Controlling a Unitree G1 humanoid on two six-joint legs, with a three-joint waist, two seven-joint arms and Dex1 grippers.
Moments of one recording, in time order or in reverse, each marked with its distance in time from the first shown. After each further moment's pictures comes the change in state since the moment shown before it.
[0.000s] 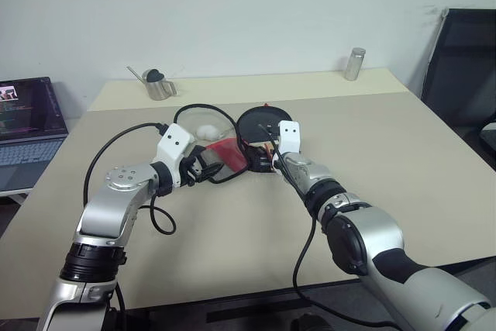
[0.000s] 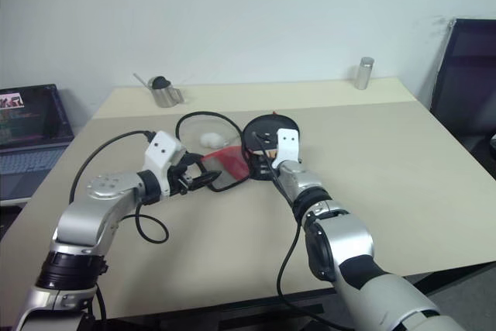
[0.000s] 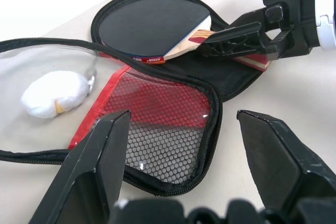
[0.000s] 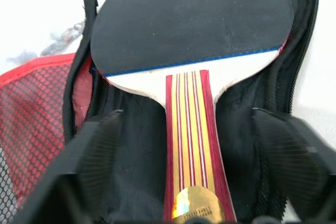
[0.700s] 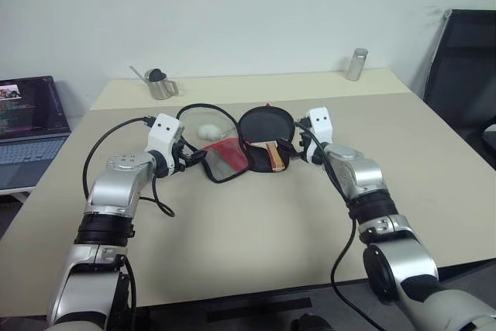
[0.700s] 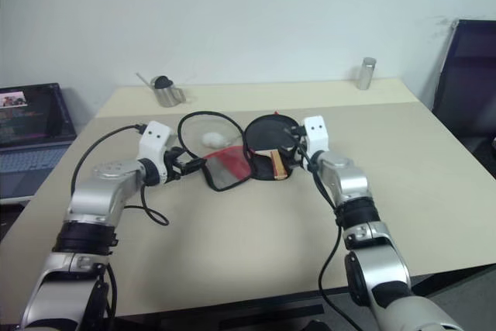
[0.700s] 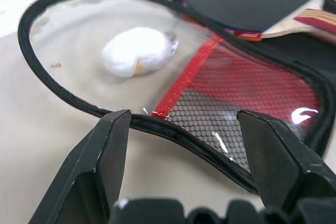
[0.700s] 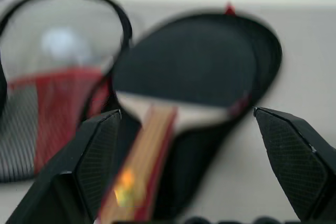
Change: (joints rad) left arm -0.224 -0.050 0.011 0.427 0.068 -0.002 0.113; right arm 0.326 -0.254 0.169 -0.780 -0.014 0.392 0.400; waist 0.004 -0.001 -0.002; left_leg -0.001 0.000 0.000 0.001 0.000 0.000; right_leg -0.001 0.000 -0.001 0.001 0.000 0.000
